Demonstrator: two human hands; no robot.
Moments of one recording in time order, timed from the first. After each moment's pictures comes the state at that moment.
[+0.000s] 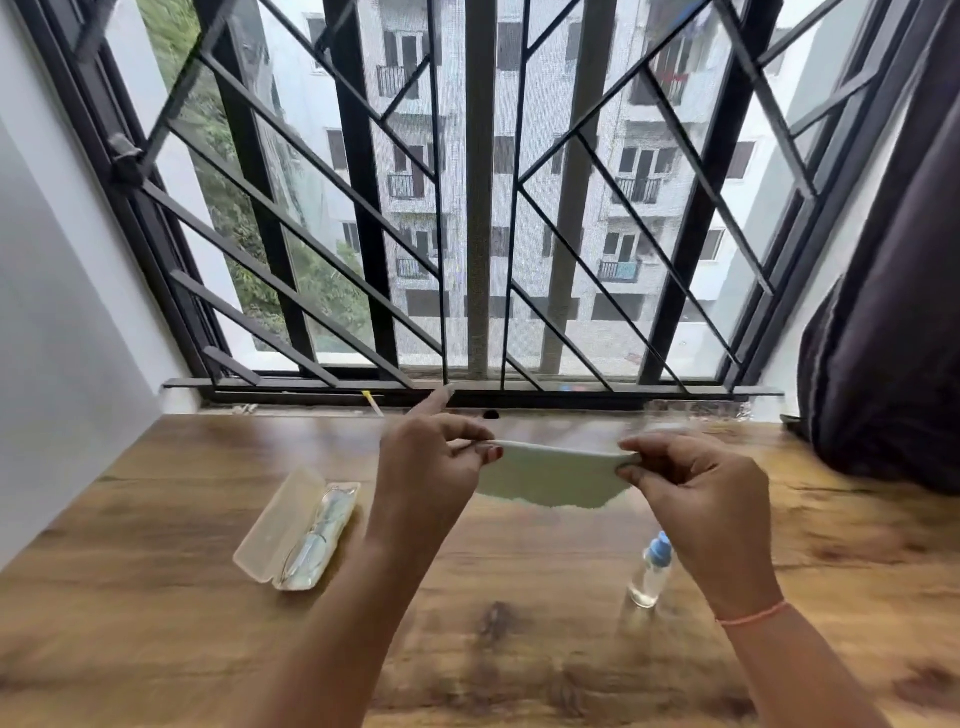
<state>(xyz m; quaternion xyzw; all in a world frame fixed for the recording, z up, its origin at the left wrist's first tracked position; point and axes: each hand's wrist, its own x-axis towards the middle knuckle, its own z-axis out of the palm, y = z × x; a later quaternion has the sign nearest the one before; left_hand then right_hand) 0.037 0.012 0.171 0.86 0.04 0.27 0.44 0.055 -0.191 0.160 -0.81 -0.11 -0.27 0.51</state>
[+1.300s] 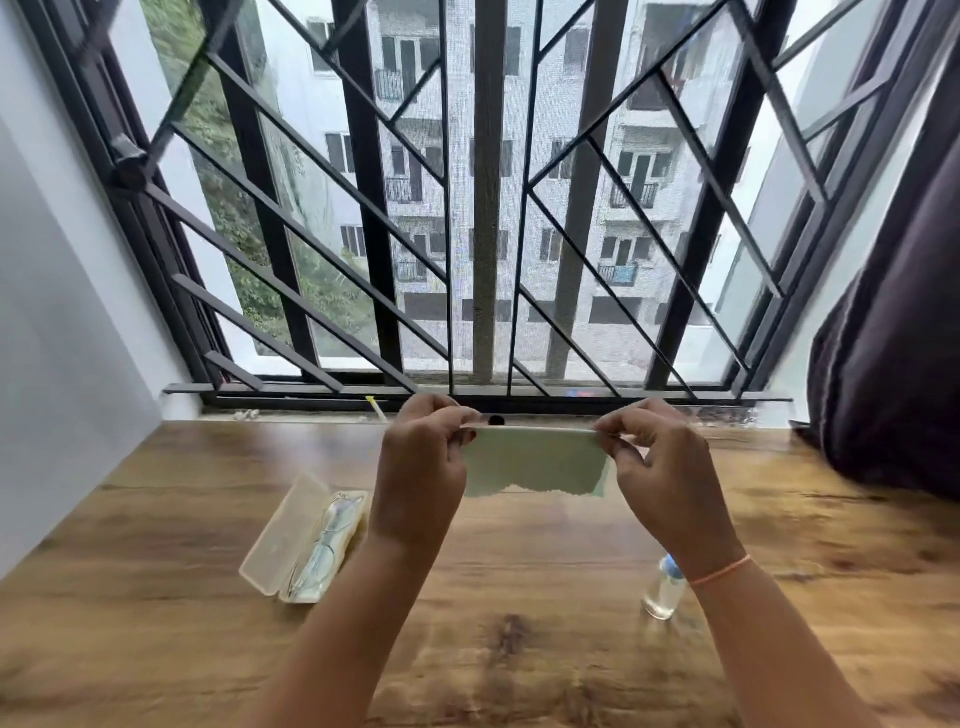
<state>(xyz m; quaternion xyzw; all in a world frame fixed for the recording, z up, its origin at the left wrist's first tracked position) 0.056 0.034 0.157 0.85 -0.03 0.40 0.33 0.088 -0.160 0.161 -0.86 -0.16 -0.25 0.42</state>
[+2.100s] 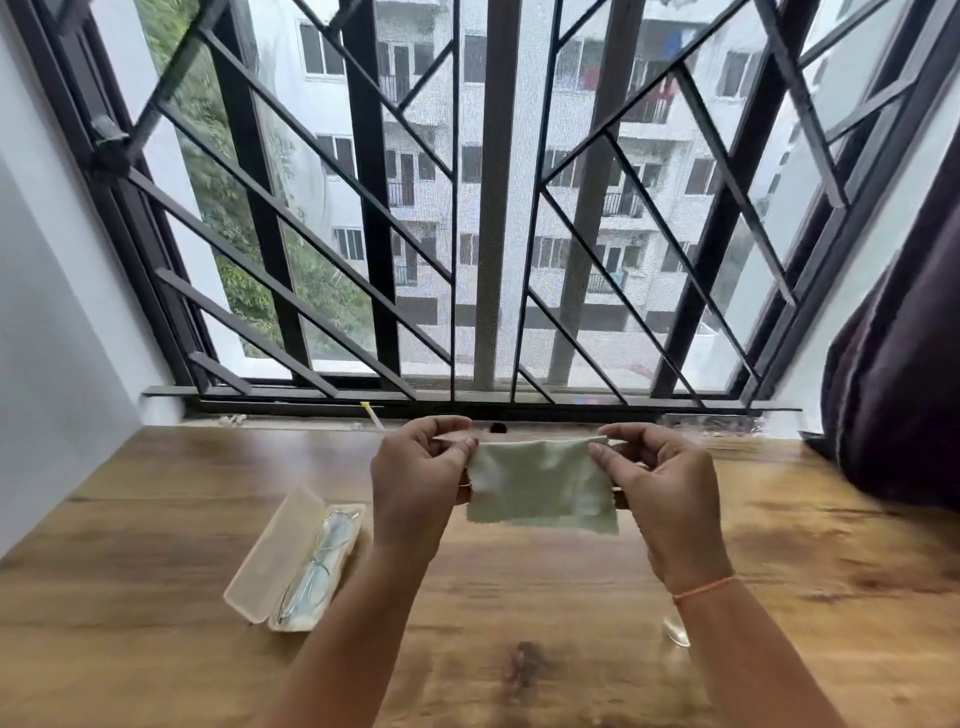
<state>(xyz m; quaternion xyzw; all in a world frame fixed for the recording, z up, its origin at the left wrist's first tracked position) 0.083 0.050 0.130 0.69 0.14 0.21 0.68 0.108 -0.133 0.130 -0.75 0.00 -0.16 0.65</state>
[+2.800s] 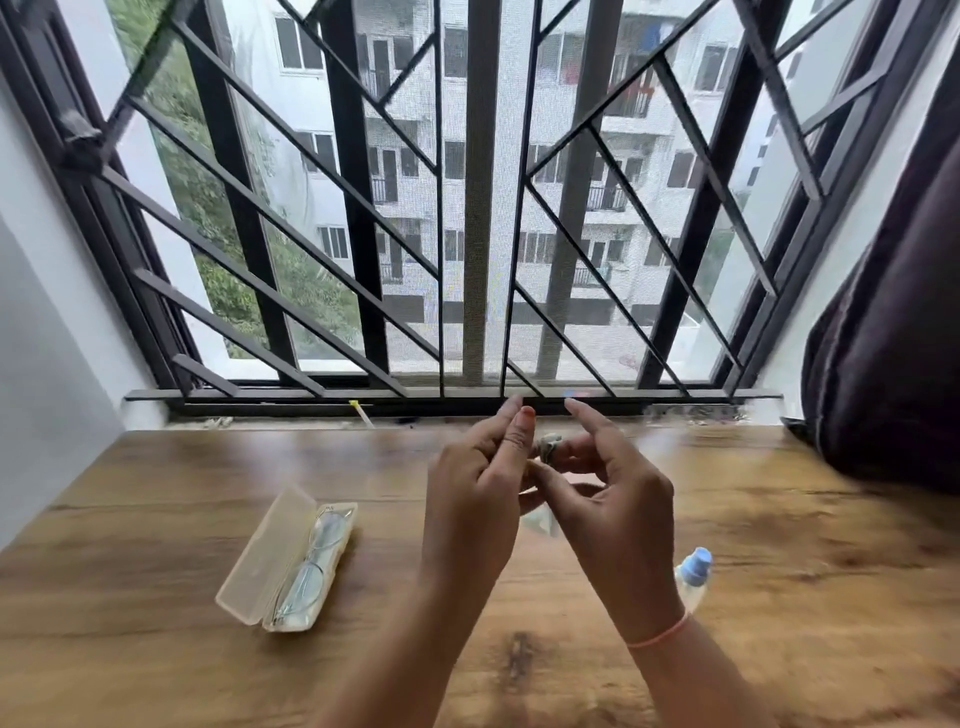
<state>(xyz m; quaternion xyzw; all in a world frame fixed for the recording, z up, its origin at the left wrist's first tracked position) 0.047 0.003 0.160 0.62 -0.02 0.11 0.78 0.066 -0.099 0.133 -0.78 -0.13 -0.29 0.54</state>
